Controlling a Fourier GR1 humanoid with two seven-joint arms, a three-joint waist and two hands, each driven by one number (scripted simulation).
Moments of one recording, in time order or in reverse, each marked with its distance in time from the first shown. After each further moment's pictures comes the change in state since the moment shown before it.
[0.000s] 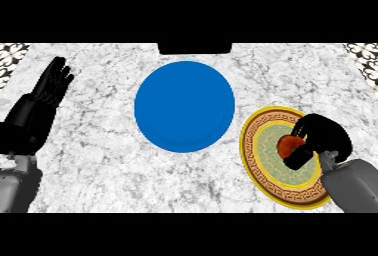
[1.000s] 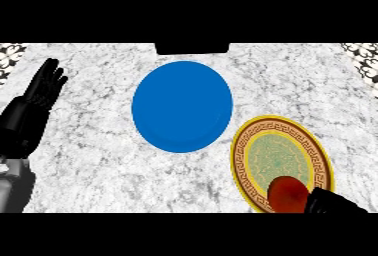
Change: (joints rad) left arm 0.024 0.010 0.023 -0.021 0.002 -0.011 0.000; right arm 0.562 0.166 0.226 -0.804 0.777 -0.244 0.237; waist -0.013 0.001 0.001
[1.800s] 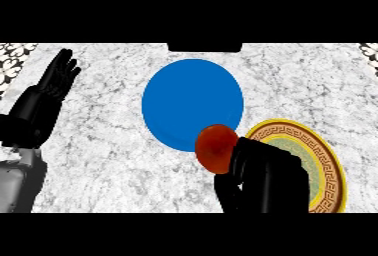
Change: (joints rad) left arm -0.077 -0.035 -0.023 0.014 -0.018 -0.016 0.027; right arm -0.537 0.340 0.092 0.203 0.100 0.076 0.034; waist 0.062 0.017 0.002
